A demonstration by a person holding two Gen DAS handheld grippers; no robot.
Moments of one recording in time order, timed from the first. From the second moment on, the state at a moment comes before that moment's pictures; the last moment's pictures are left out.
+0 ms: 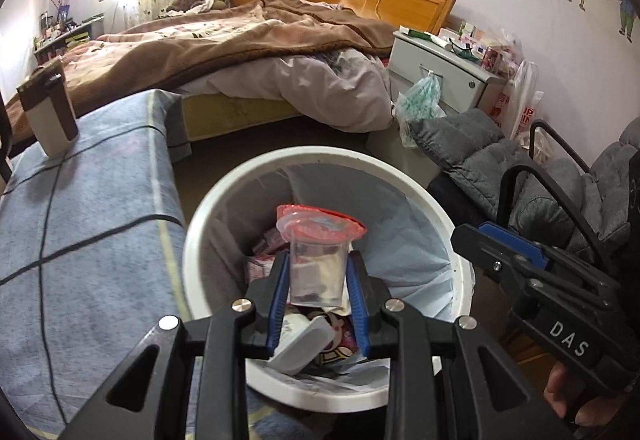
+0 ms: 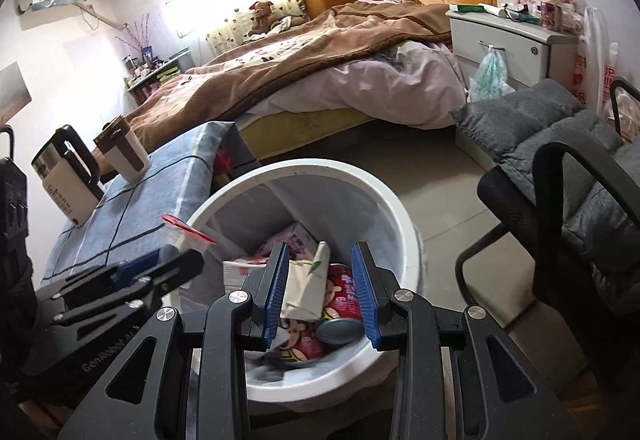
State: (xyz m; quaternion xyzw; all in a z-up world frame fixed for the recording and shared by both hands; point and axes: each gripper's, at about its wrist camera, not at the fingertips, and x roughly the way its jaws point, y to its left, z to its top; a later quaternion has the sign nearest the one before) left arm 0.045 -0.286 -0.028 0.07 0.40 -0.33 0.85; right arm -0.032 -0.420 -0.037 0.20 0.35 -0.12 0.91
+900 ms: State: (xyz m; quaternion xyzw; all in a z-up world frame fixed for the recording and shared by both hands) left arm 0.006 -0.242 -0.016 0.05 0.36 -0.28 0.89; right arm -0.057 -0.387 -0.037 0.16 0.34 -0.11 0.92
